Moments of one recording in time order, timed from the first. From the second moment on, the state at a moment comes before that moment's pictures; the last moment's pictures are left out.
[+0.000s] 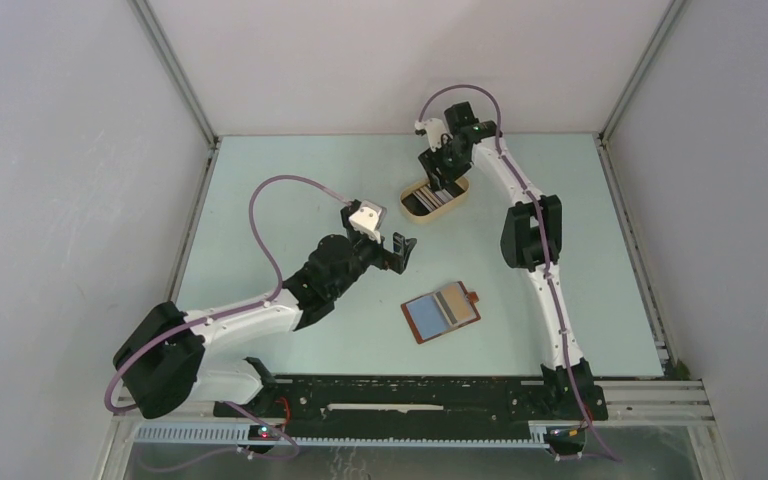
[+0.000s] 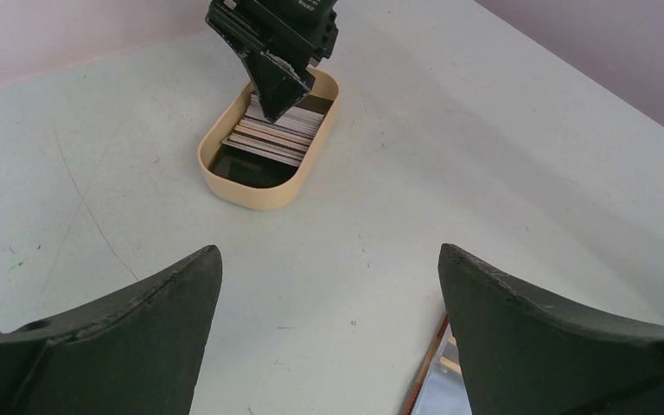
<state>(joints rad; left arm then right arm) -0.82 1.27 0.61 0.57 -0.19 -0.12 0.31 2.59 2.52 -0.97 -0.27 -0.38</state>
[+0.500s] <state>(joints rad) -0.82 1.27 0.59 0.59 -0.19 -0.12 0.30 2.61 2.53 -0.98 -0.24 -0.37</state>
